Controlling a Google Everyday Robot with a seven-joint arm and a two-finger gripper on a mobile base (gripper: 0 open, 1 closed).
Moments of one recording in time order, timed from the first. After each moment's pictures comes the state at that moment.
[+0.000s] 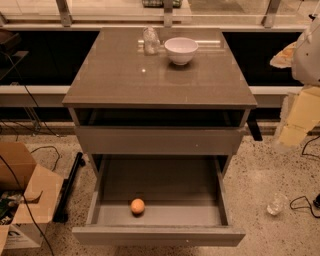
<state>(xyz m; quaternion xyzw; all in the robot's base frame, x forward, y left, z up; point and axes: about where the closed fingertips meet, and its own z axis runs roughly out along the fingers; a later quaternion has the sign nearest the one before) 0.438 -0.215 0.982 -0.60 0.78 -0.04 0.17</state>
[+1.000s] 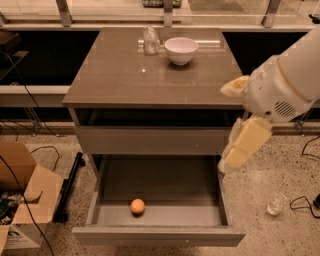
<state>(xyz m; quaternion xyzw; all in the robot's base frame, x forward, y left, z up) 0.439 -0.133 0.929 -0.61 0.74 0.10 0.25</state>
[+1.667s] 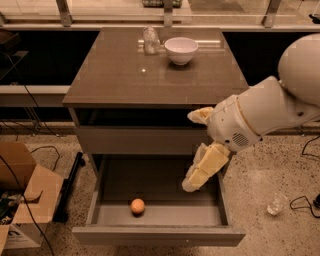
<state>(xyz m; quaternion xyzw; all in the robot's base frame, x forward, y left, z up) 0.436 -0.071 0.864 -0.60 0.71 0.22 0.28</state>
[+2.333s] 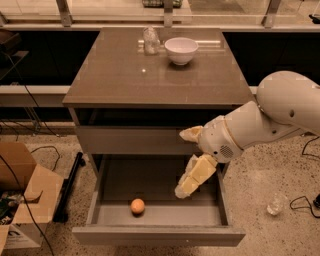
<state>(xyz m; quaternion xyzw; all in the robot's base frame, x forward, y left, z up) 0.446 -0.055 0.800 -0.57 0.72 0.30 0.26</state>
